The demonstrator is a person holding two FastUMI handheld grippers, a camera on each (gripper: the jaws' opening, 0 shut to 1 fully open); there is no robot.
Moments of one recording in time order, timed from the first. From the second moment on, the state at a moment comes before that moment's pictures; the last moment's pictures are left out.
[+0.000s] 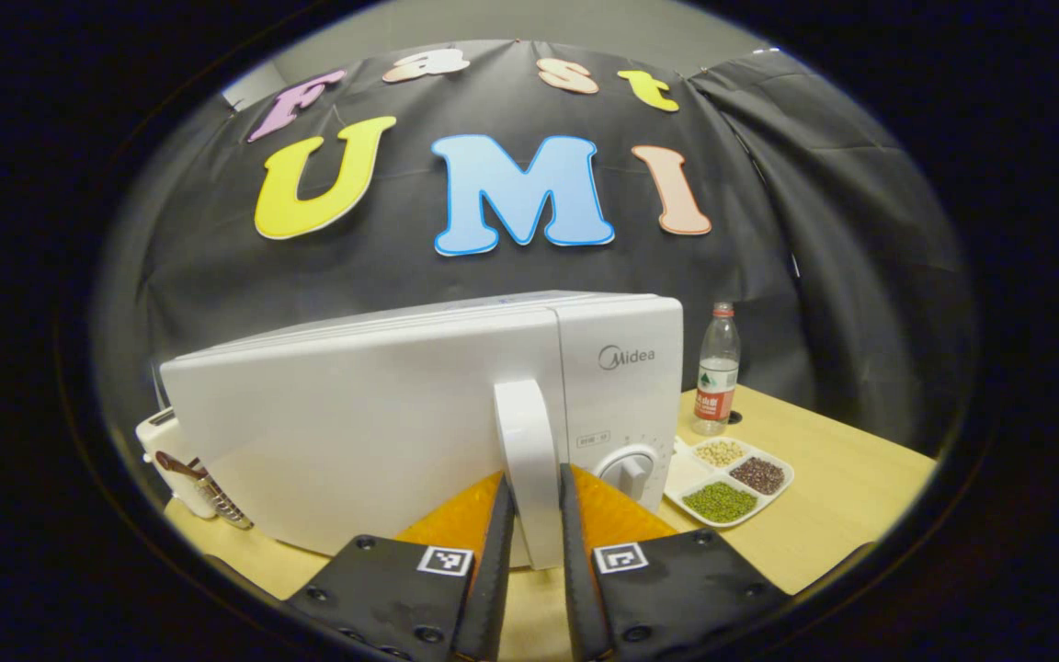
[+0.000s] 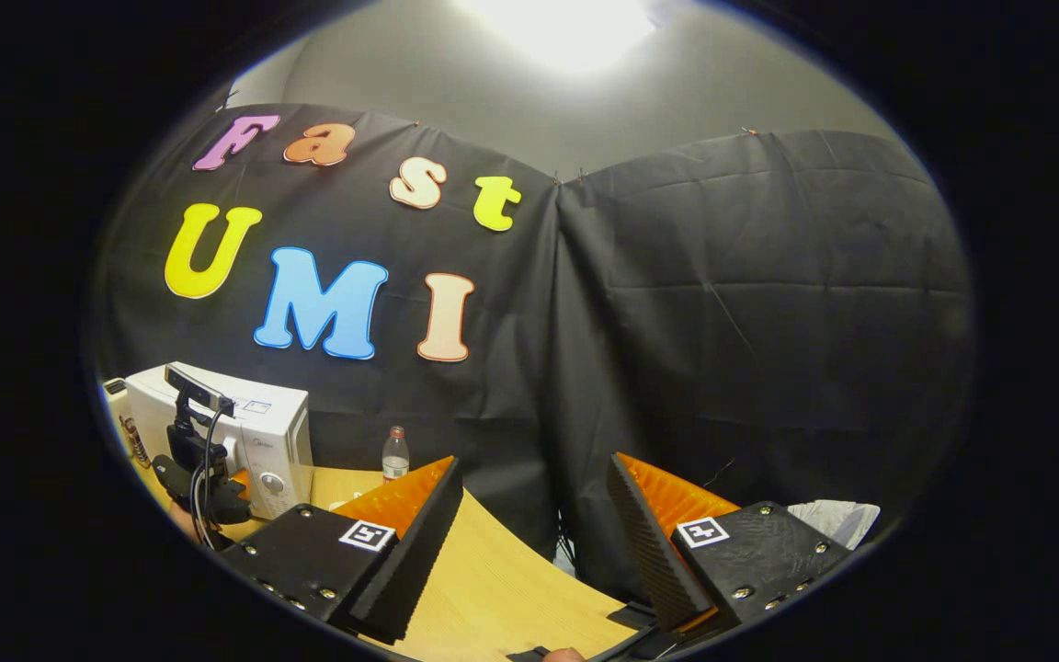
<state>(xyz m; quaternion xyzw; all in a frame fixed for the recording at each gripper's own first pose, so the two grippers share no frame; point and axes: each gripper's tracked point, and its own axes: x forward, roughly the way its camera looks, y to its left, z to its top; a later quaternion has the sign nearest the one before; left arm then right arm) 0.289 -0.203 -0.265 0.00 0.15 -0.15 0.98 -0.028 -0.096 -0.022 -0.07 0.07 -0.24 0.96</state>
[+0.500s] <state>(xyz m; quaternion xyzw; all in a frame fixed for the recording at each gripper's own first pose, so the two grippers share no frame) 0.265 -0.198 -0.270 -0.01 0.21 -0.14 0.97 -0.029 -0.100 -0.023 -0.06 0.06 -0.22 0.97</state>
